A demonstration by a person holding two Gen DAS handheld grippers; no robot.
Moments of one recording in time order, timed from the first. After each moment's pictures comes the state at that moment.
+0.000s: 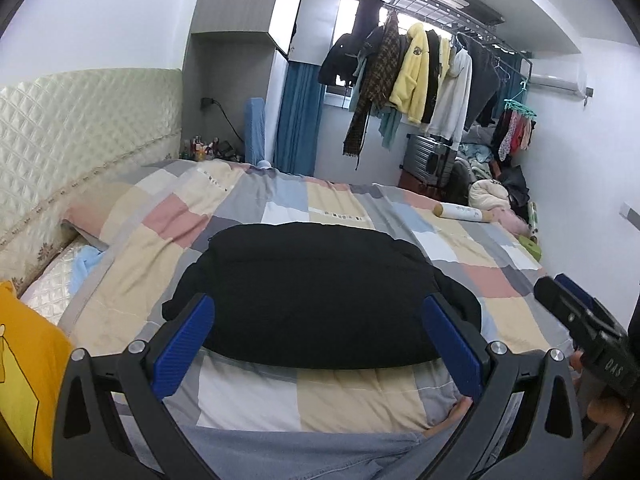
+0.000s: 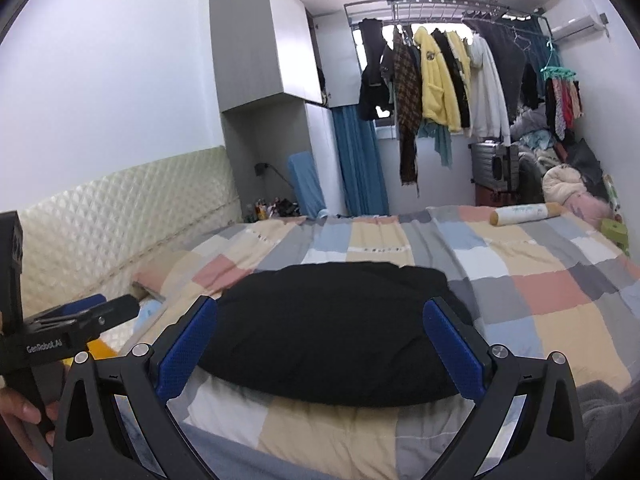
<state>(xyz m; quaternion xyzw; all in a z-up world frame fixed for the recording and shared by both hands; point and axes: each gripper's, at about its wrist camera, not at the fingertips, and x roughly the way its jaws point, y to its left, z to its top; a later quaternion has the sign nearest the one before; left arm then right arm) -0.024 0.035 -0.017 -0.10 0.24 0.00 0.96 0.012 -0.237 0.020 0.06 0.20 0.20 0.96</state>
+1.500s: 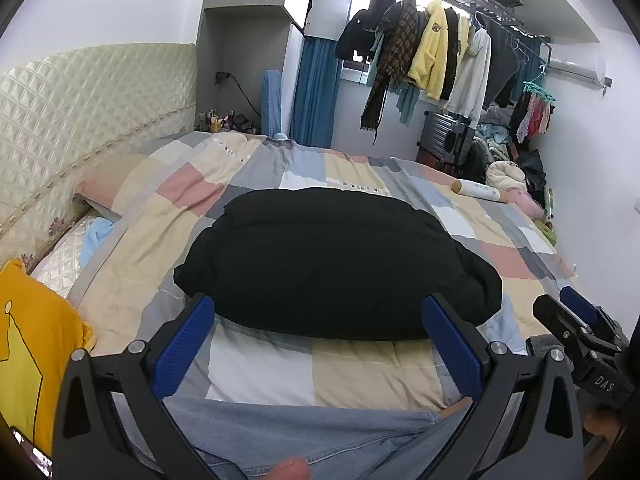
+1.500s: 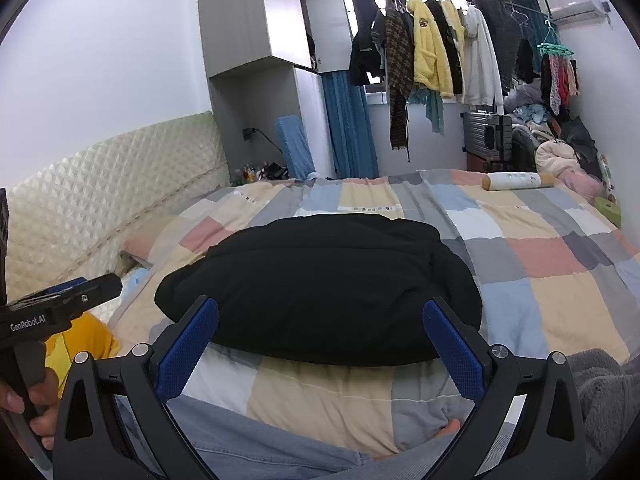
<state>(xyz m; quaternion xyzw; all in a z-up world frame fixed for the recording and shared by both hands) -0.025 0.040 -0.050 -0.10 0.29 0.03 0.95 0.010 -0.235 -0.014 0.04 0.26 0.18 0.95</state>
